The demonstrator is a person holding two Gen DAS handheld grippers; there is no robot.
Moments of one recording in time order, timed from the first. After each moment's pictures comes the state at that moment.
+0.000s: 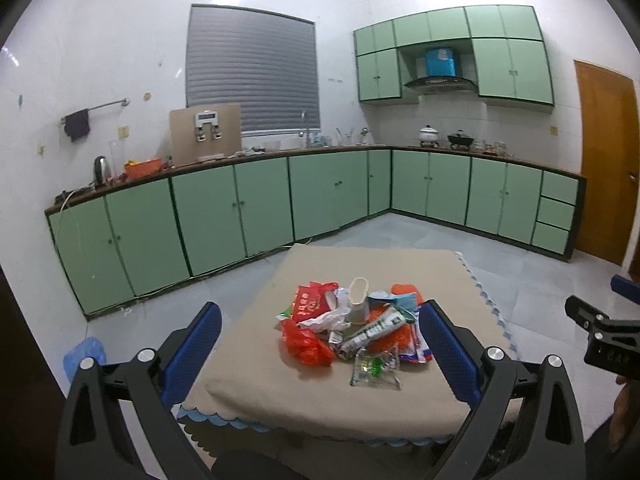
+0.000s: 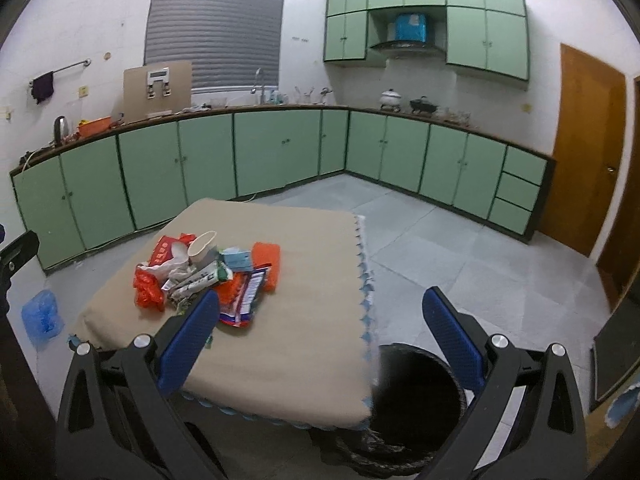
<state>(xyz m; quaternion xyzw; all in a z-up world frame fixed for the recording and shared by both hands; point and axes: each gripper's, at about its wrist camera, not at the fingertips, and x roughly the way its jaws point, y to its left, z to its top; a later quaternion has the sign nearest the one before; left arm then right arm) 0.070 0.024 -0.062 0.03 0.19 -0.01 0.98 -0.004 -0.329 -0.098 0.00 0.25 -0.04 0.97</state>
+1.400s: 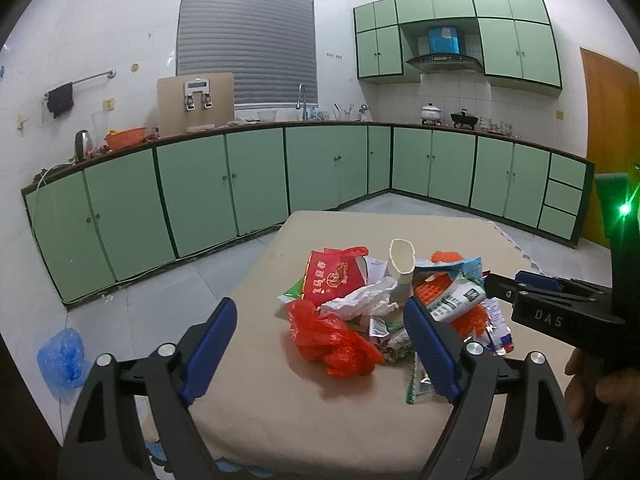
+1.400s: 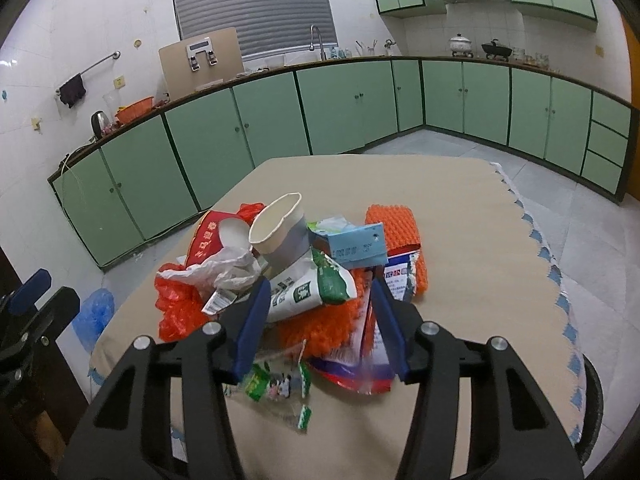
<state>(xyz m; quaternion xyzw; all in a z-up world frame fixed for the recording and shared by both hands) 0.183 0.067 -0.172 0.03 0.22 -0.03 0.98 0.174 -0.252 -0.218 0.07 0.31 0.09 0.94</state>
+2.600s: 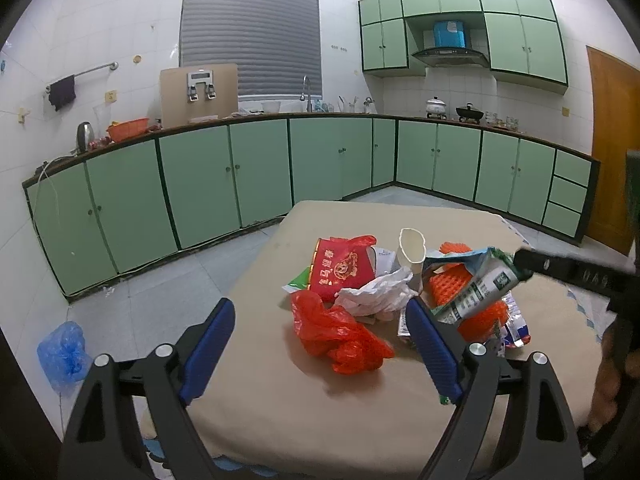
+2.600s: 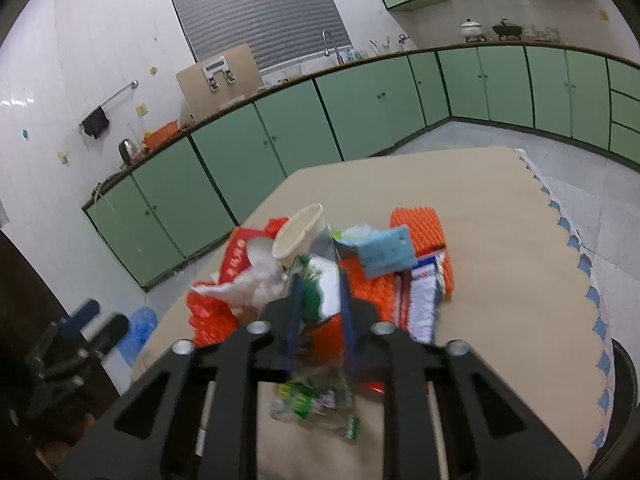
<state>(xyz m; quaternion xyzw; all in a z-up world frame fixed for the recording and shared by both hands) 0.192 0.068 -0.182 0.02 0.23 -0.03 0.97 0.172 -0.277 -0.204 0.14 0.29 0.16 0.93</state>
